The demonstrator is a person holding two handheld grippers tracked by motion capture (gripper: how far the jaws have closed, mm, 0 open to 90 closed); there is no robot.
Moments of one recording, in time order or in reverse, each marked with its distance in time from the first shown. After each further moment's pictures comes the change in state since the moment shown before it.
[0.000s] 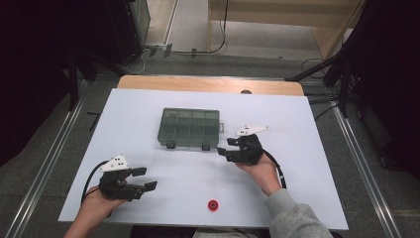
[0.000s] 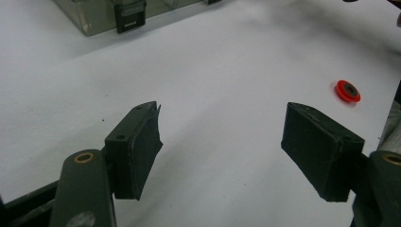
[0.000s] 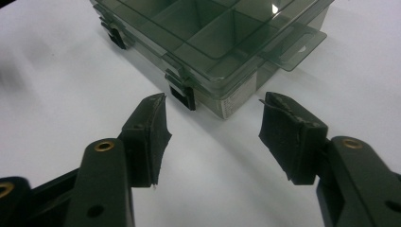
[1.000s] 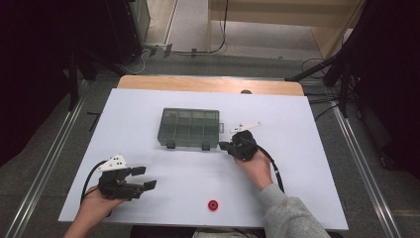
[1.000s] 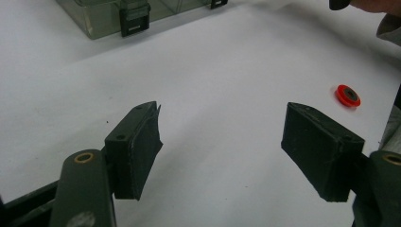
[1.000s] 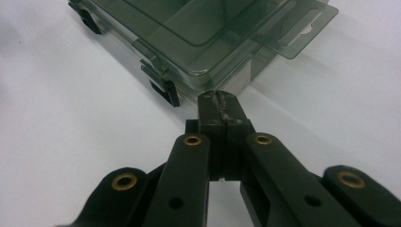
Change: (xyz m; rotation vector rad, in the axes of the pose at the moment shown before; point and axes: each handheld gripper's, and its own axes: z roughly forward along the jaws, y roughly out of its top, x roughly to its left) left arm 0.001 0.000 -0.002 -0.017 0.004 -0.008; right arm -0.007 0.005 0.022 0.085 -0.016 0.024
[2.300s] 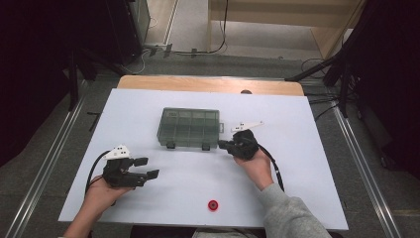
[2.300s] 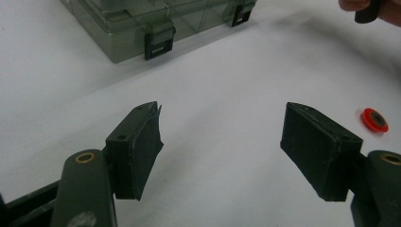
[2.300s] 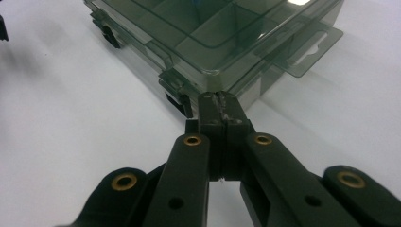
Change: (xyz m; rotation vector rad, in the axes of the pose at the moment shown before) left arm 0.017 0.019 0.013 -0.011 0.020 -0.015; right arm 0.001 0.003 -0.006 -0.038 0.043 -0.008
